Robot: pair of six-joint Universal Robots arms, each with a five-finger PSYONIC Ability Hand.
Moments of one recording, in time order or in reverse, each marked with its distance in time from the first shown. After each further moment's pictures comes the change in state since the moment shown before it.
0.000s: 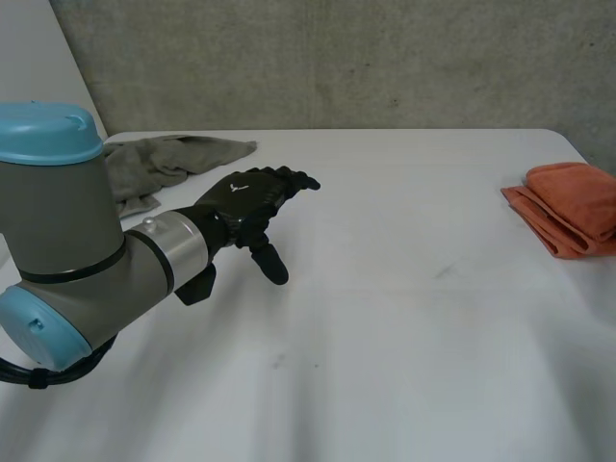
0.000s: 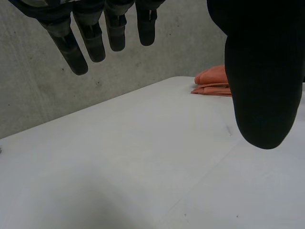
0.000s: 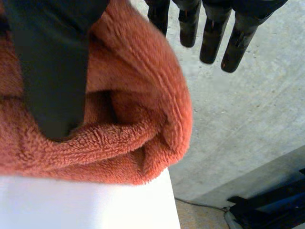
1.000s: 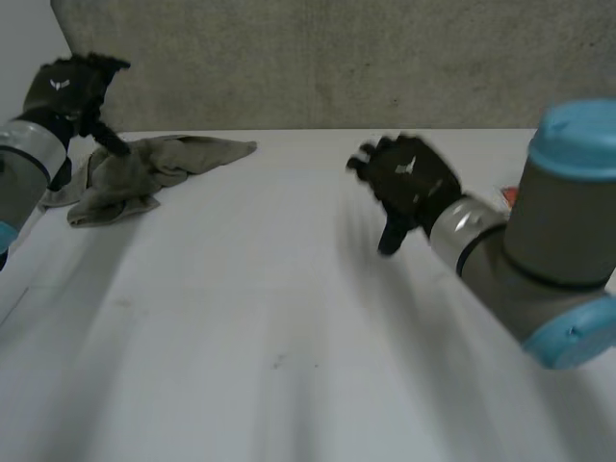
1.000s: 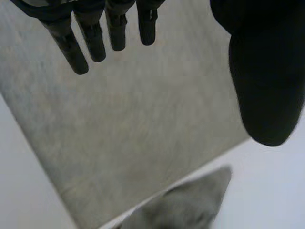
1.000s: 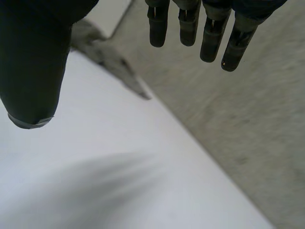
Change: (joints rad) left arm 0.456 -0.193 0.256 0.323 -0.023 0.129; right arm 0.684 -0.910 1.174 -0.357 -0.250 -0.068; left_hand -0.003 0.000 0.000 -0.001 0.000; right_hand 0.000 -0.003 -0.005 -0.003 -0.018
